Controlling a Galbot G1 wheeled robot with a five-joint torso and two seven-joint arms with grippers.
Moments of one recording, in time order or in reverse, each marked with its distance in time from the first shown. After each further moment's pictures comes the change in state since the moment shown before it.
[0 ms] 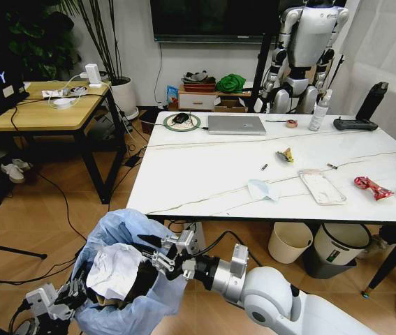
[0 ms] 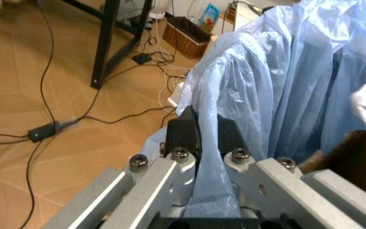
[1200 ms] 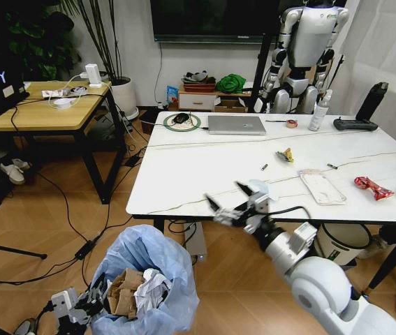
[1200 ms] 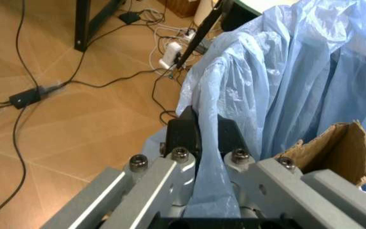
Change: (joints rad) left arm -0.034 0.131 0.113 0.063 -0.016 0.037 -0.073; right arm -0.270 0.044 0.636 0.010 -0.144 -0.222 0.300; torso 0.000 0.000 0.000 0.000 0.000
